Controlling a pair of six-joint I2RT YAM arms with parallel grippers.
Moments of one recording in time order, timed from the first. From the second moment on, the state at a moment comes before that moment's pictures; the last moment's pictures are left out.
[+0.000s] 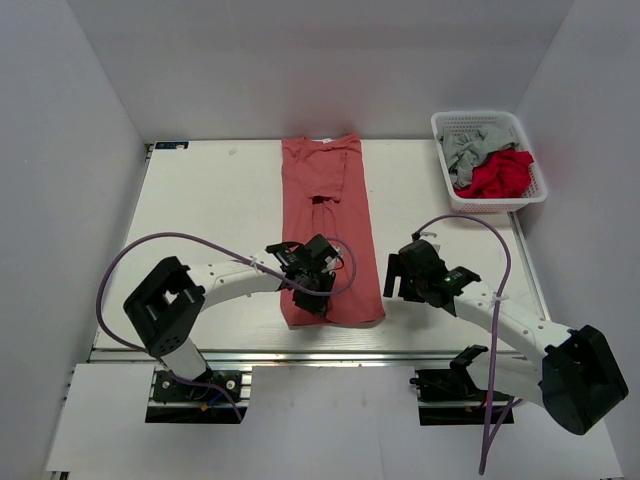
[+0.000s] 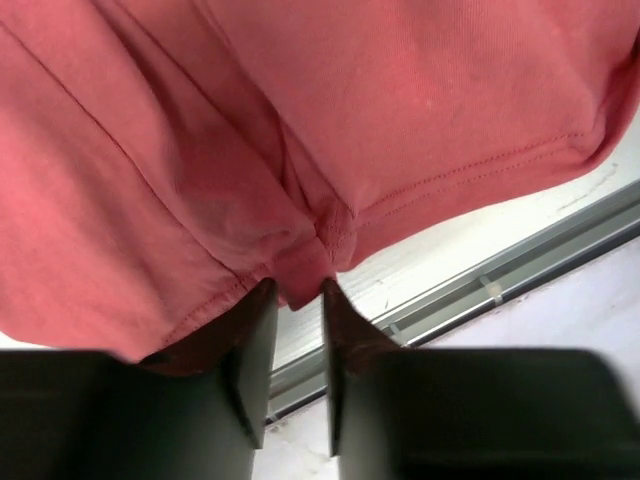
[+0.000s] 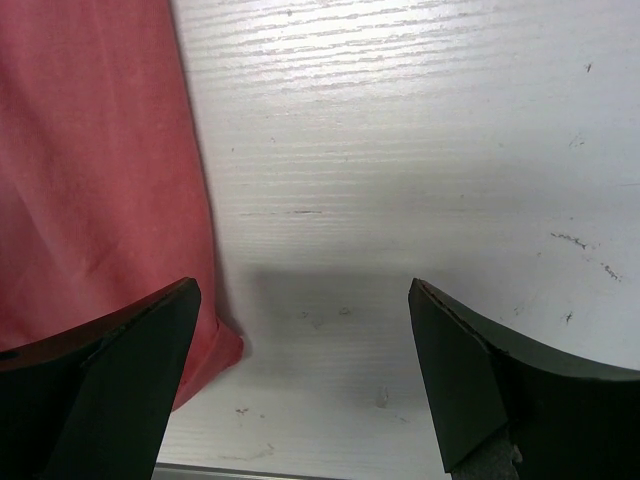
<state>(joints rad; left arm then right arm) -0.92 1.63 1.02 -0.58 0.13 -0.53 0.62 1.10 0.58 -0.48 0.23 0.61</state>
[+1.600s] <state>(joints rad) -1.03 1.55 1.15 -0.59 0.25 -0.38 0.56 1.05 0.54 -0.45 0.13 0.59</state>
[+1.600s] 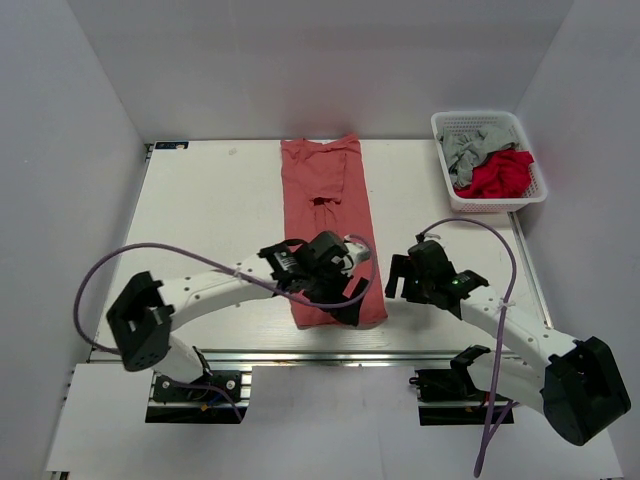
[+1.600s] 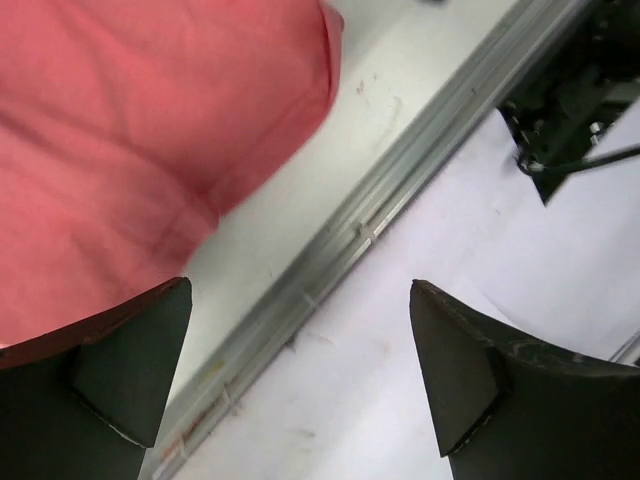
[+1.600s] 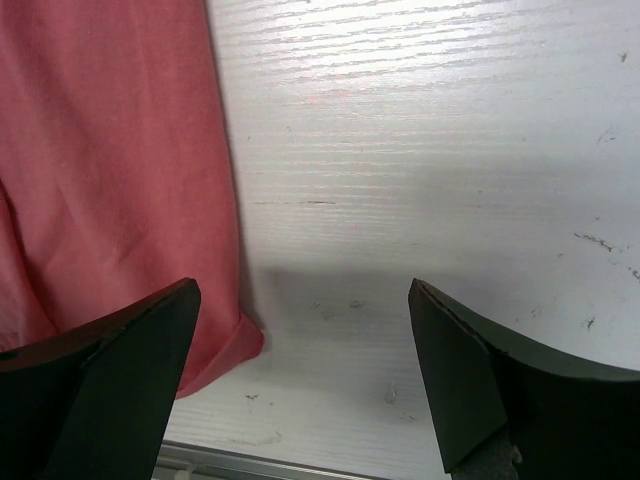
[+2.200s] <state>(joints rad) -0.97 1.23 0.67 -0.56 -0.08 -0.77 0.56 1.05 0.45 -0.35 -0.20 0.45</state>
